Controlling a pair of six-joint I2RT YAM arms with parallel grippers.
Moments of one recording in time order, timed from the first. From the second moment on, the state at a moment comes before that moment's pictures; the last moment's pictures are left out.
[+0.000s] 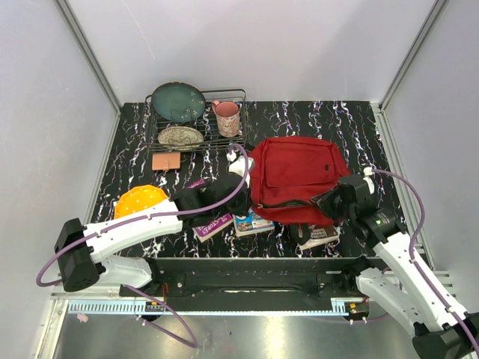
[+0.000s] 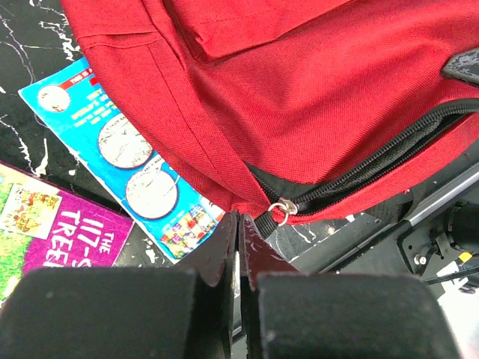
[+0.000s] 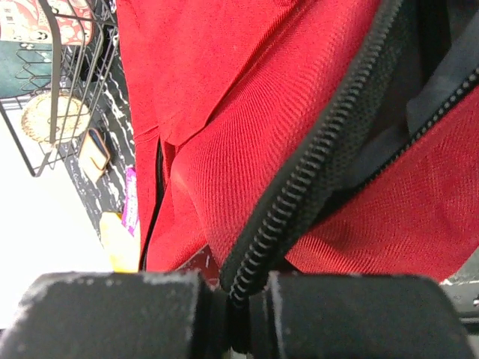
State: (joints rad) left arm -1.05 1.28 1.04 -0.46 -0.27 -0.59; right arm 0.42 0.72 0.71 -0.70 0.13 1.22
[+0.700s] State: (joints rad) left arm -1.08 1.39 1.04 -0.48 -0.16 -0.60; right arm 0.36 0.41 0.56 -0.78 -0.24 1.32
